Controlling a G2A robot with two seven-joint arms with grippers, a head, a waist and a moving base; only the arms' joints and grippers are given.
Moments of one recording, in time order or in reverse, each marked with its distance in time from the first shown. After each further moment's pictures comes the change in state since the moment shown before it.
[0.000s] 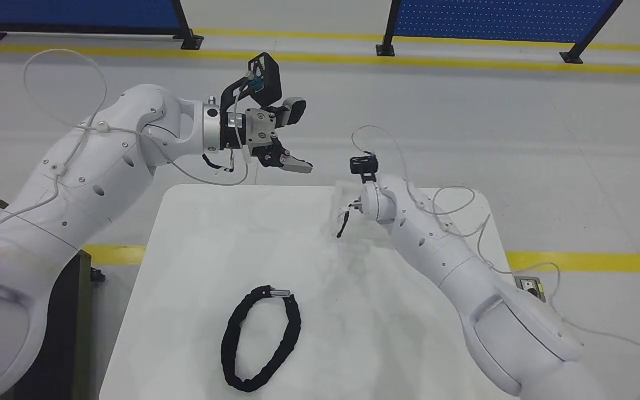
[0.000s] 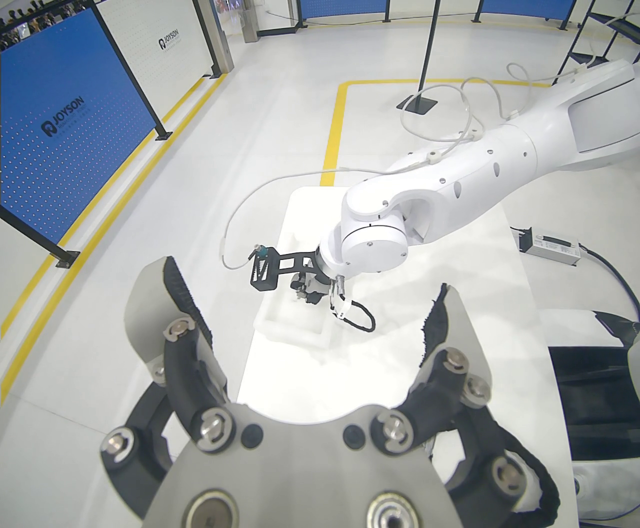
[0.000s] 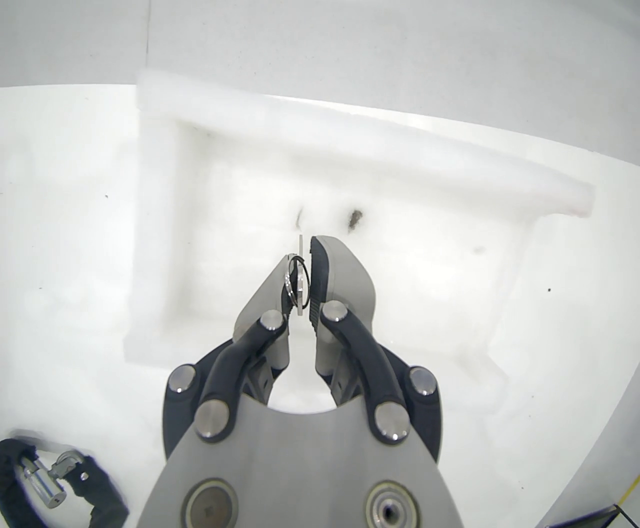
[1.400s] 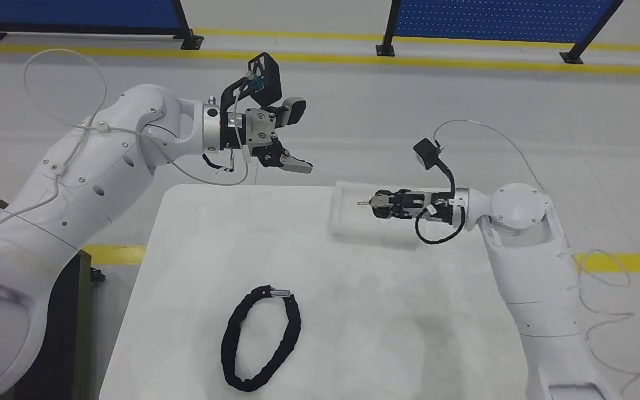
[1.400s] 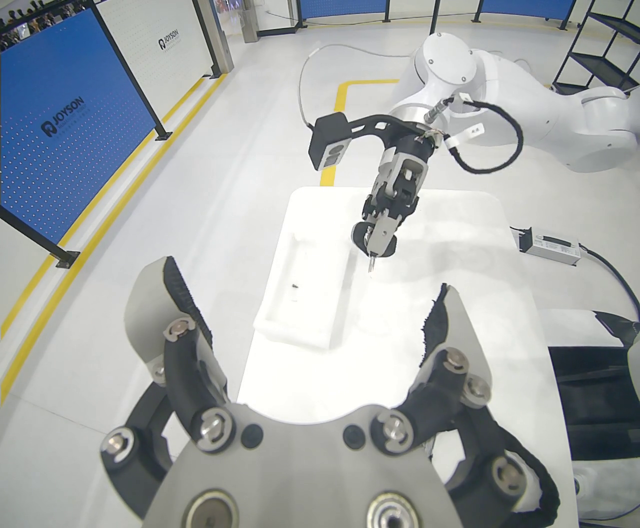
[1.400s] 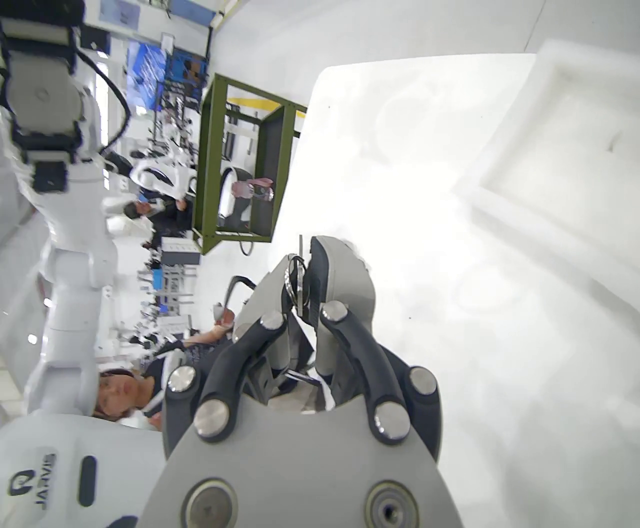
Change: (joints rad) left arm 0.000 0.000 0.000 0.000 0.000 0.000 0.000; right arm -0.490 0.250 0.825 -0.728 0.725 -0.297 0.389
